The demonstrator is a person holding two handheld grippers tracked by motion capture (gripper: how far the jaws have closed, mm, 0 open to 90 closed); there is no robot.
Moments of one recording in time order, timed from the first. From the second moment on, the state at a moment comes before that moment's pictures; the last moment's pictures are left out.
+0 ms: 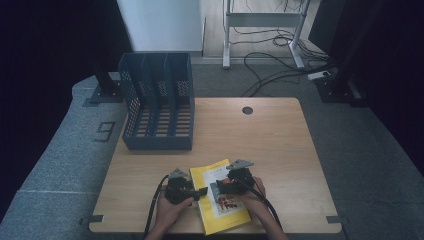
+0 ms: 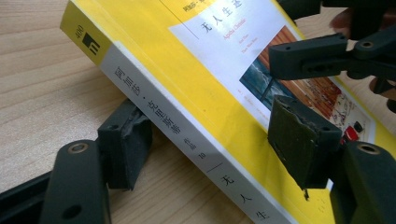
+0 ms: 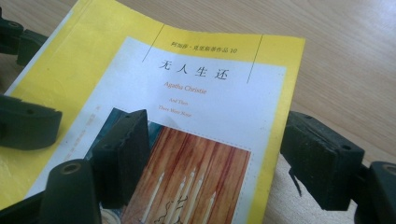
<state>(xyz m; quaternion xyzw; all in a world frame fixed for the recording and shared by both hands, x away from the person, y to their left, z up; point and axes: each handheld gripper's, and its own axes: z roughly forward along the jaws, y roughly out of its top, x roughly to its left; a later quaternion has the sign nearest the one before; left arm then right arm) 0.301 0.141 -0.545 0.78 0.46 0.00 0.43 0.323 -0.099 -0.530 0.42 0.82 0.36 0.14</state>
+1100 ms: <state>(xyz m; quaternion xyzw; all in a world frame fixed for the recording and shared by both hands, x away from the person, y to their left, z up) 0.302 0.151 -0.537 0.75 0.46 -0.02 0.47 0.320 -0.094 -0.529 0.41 0.81 0.41 0.06</state>
